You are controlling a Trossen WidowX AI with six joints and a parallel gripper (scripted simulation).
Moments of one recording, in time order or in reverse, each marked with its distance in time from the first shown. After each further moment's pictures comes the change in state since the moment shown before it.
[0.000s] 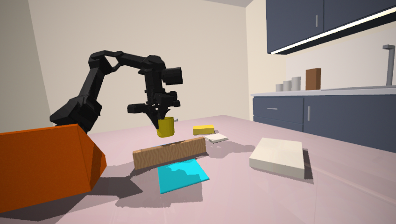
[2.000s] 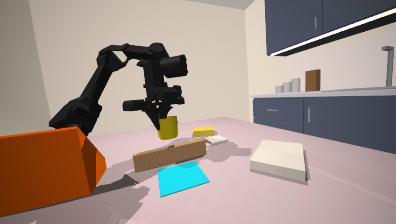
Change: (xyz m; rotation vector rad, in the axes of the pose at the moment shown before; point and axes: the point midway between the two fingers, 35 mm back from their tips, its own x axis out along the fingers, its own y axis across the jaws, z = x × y) arm -0.021 -0.034 0.063 0.001 0.001 0.002
